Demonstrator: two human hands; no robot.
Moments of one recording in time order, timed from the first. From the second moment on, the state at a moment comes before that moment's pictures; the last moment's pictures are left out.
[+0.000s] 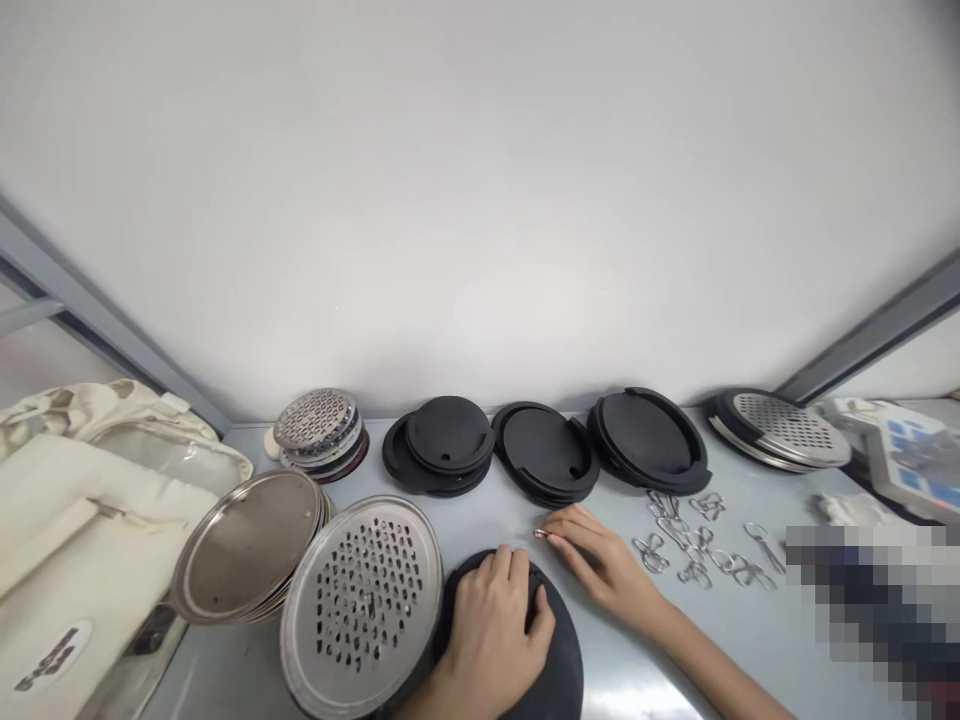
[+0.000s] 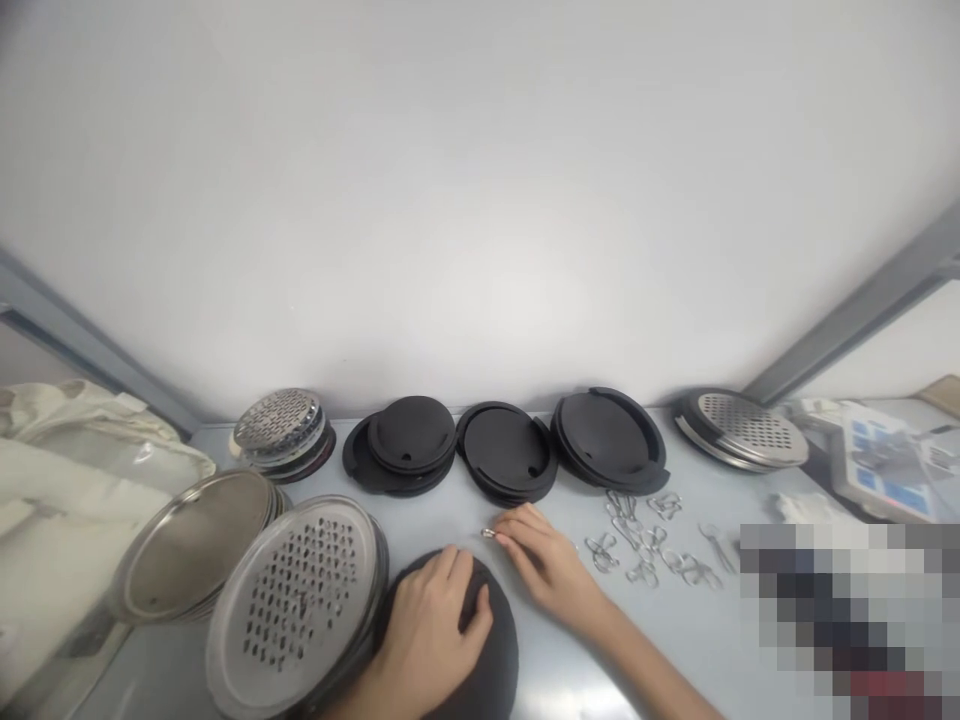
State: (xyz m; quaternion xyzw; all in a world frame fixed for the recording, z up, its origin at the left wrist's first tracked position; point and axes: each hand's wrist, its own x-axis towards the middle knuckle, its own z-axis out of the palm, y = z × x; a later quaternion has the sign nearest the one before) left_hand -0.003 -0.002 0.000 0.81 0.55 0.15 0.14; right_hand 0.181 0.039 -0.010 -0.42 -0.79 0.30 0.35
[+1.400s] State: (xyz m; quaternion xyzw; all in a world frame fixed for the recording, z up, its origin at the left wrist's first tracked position) left_hand -0.004 -0.005 0.004 0.84 0.52 0.15 0.09; right_hand 0.176 0.022 -0.016 -0.38 -0.85 0.28 0.21
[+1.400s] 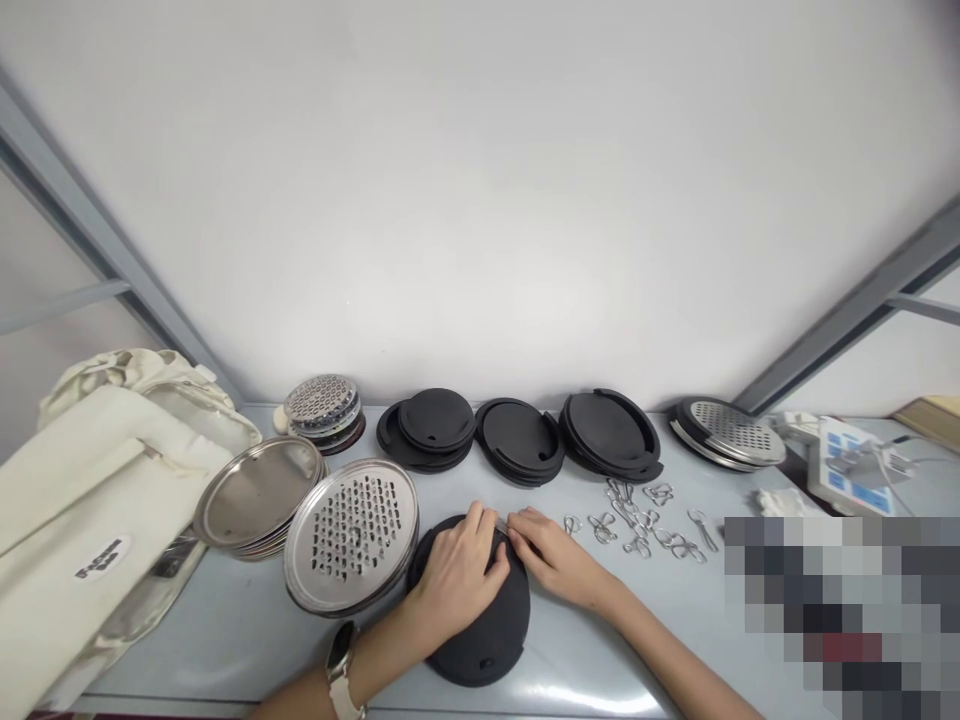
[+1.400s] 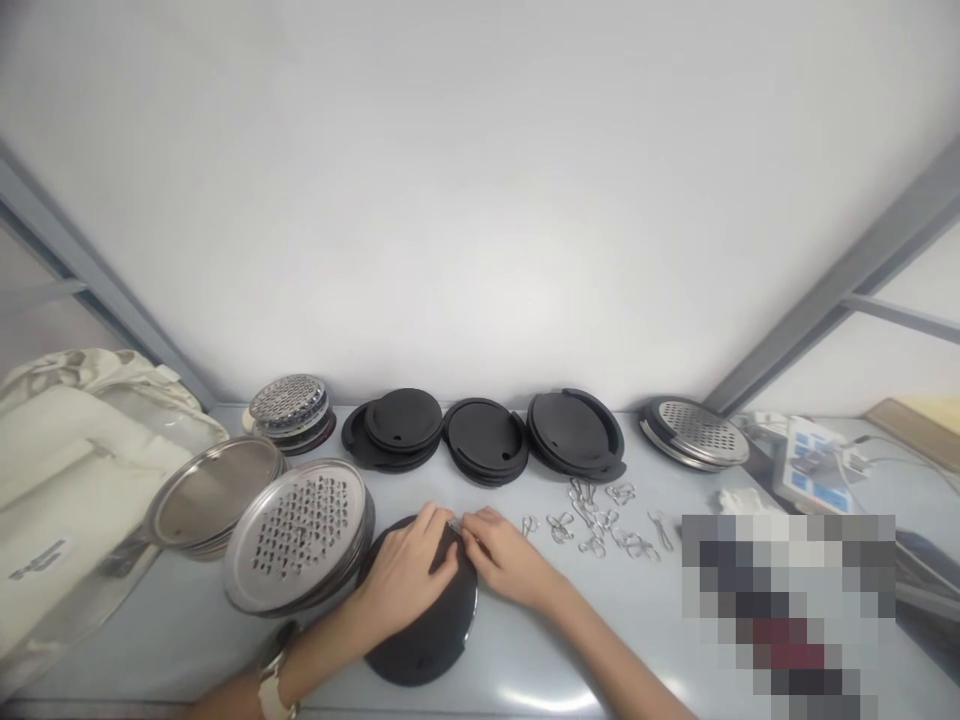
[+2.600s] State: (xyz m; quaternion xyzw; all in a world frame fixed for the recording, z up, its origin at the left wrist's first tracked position) left_hand 0.015 0.018 -0.005 0.77 0.60 0.17 0.11; right_hand 0.179 0.050 -0.020 -0.41 -0.82 0.31 0.24
